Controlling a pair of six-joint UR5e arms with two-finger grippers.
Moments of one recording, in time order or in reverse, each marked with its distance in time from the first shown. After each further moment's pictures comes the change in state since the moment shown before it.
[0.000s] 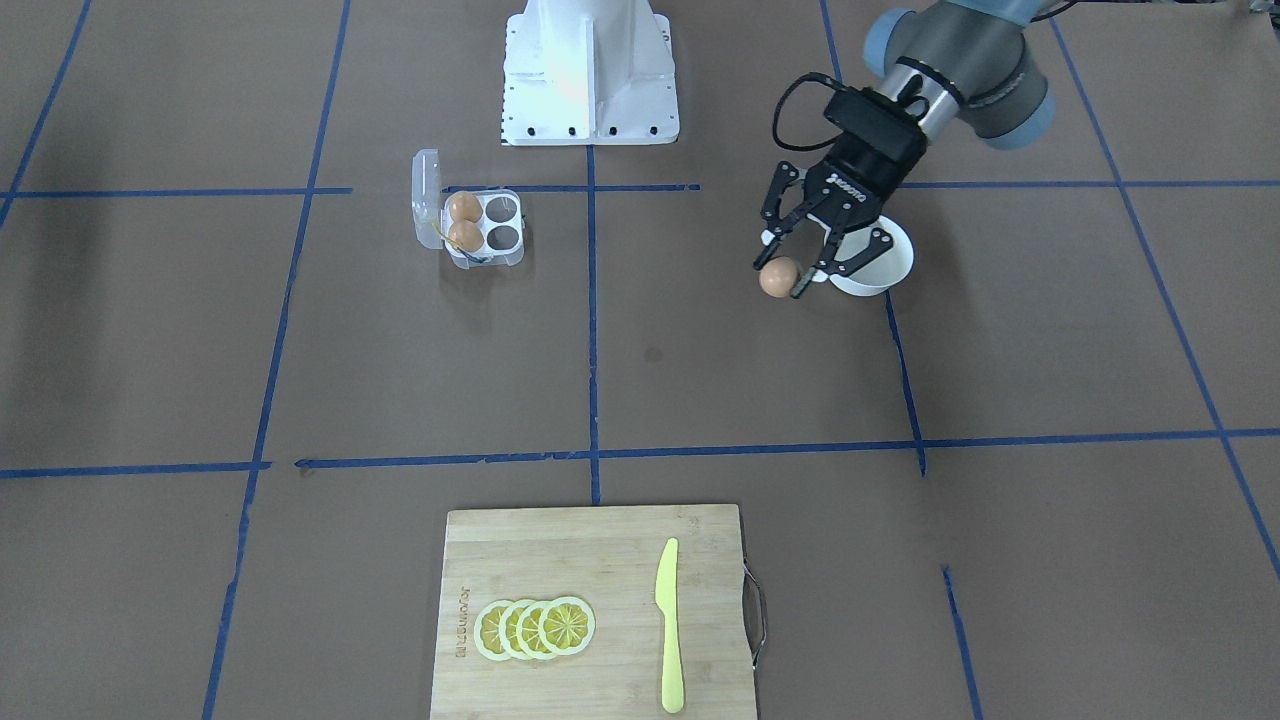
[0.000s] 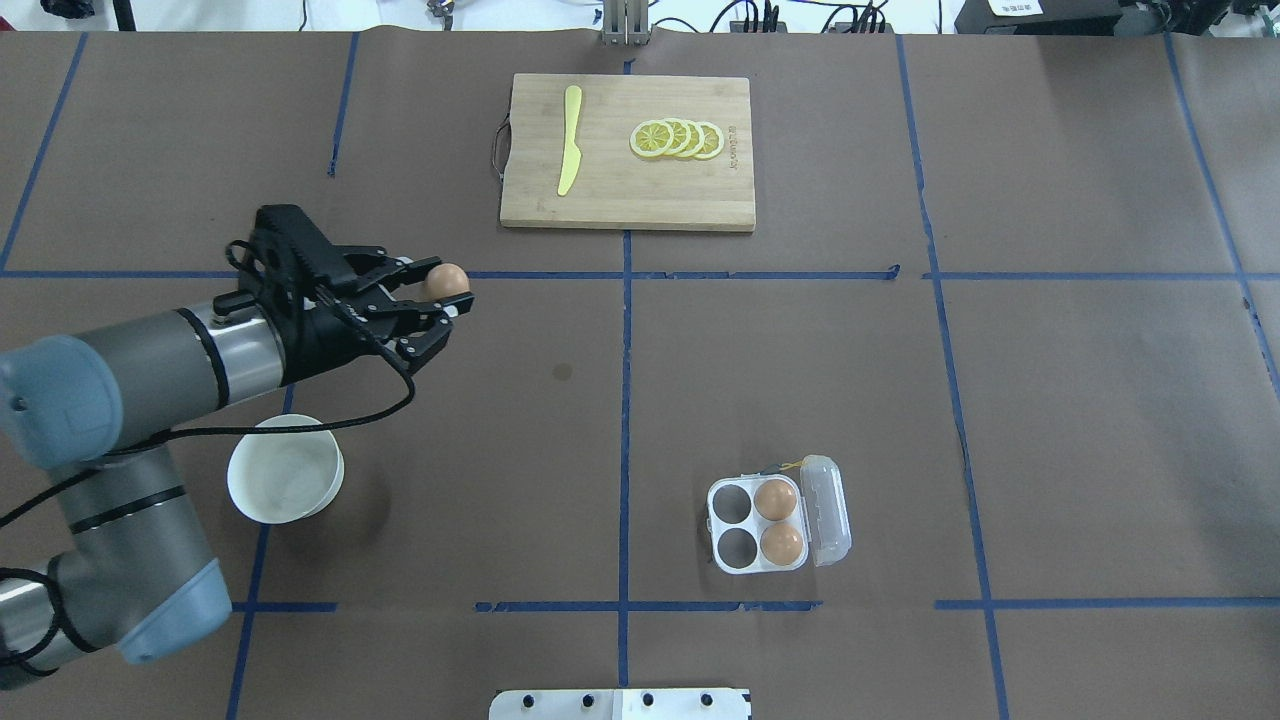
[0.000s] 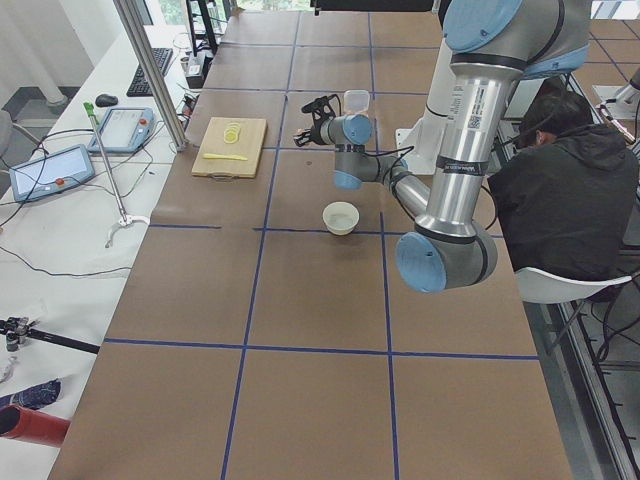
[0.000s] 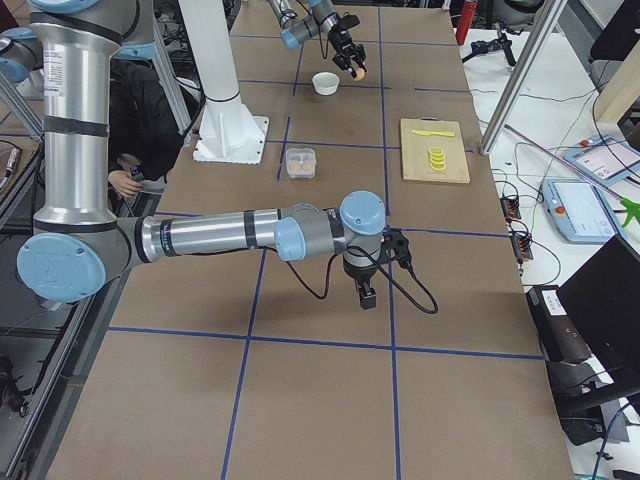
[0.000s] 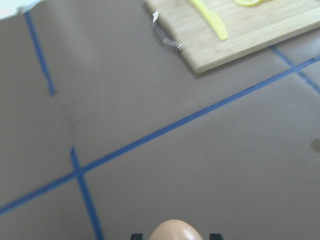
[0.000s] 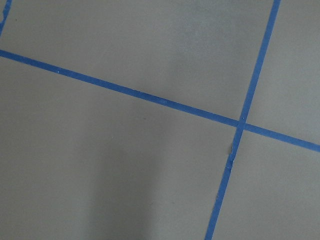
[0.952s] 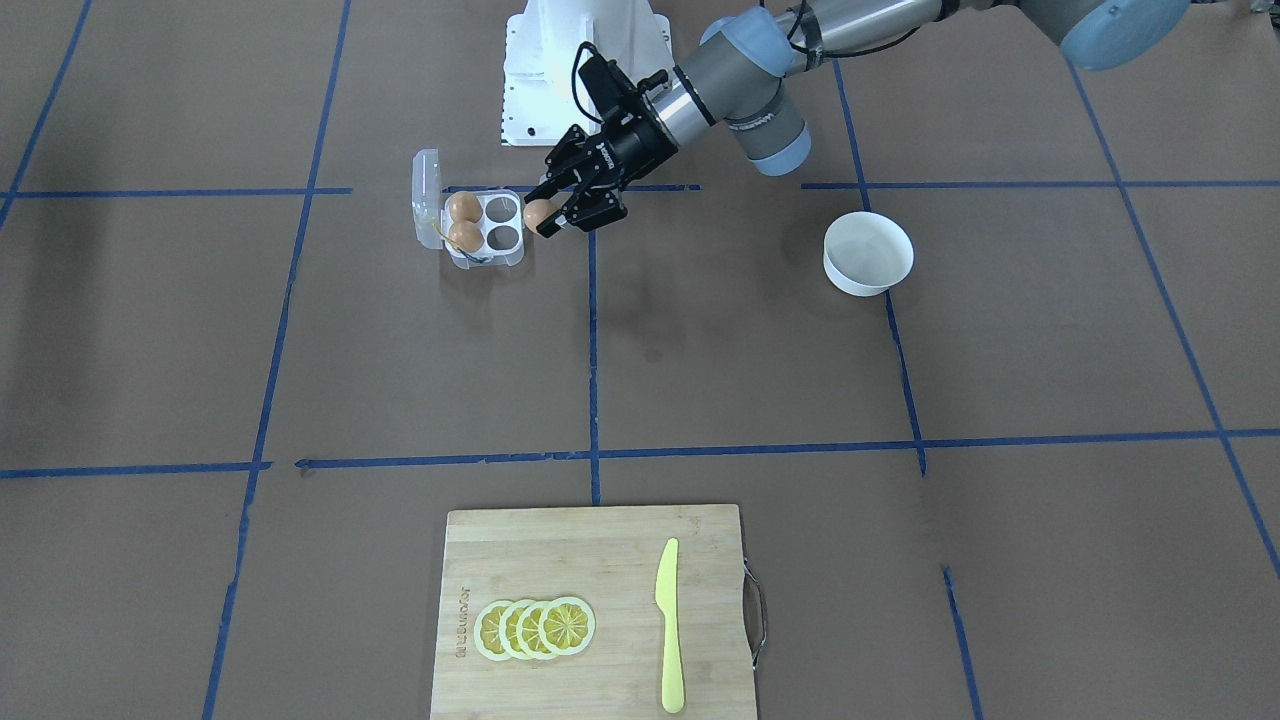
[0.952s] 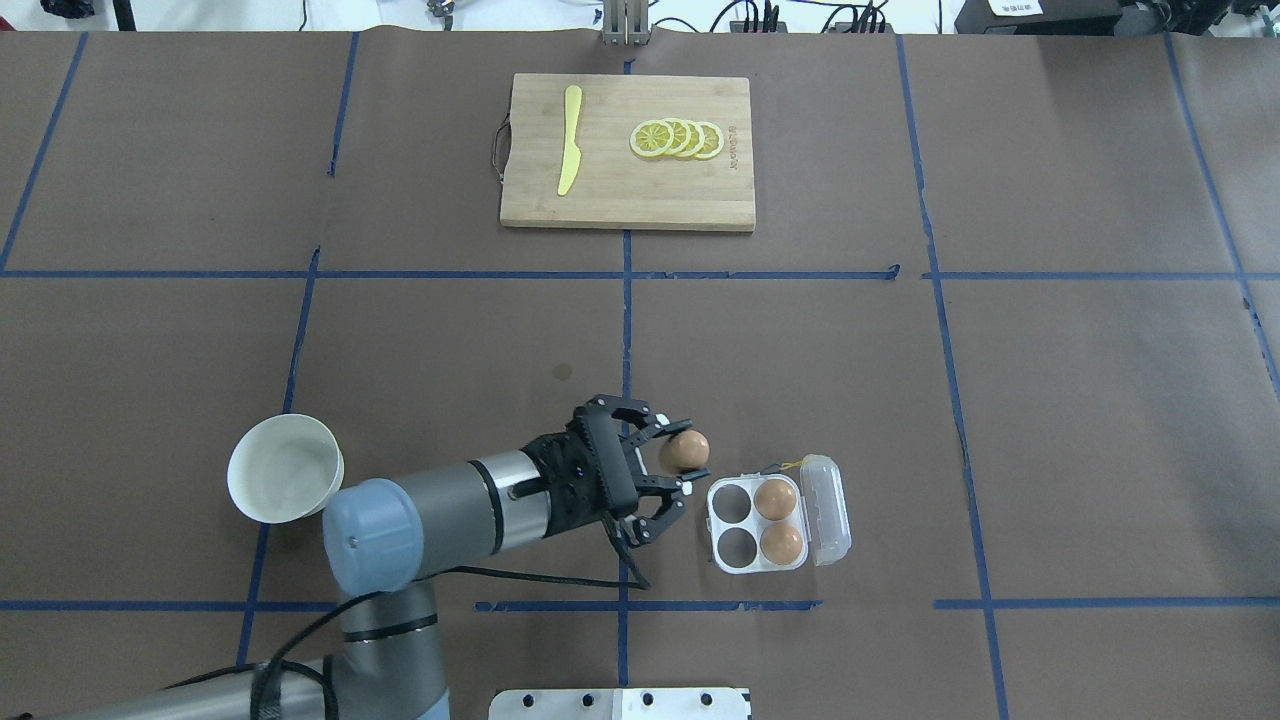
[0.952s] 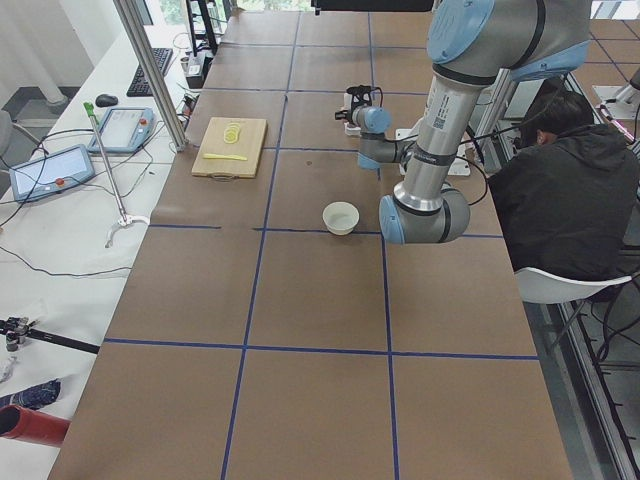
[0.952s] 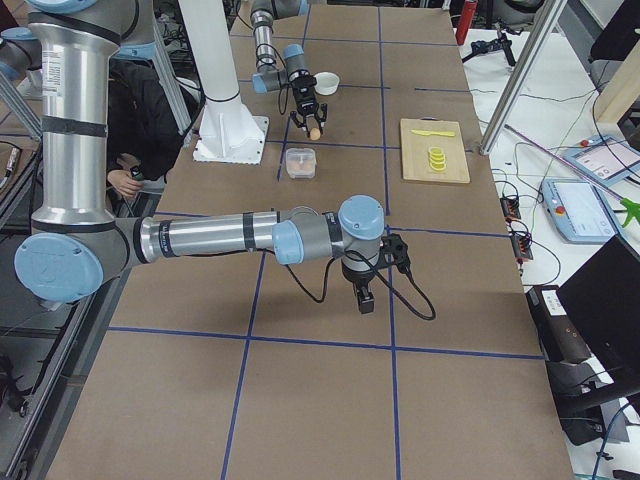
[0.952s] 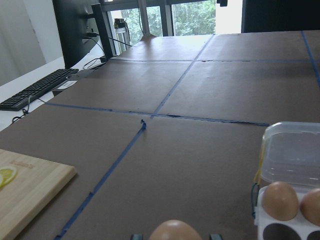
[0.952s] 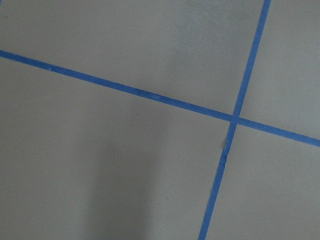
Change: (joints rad) left arm 0.312 -0.358 0.378 -0.186 0.062 0.310; right arm 0.009 -0.007 -0.010 0.000 -0.001 -0.001
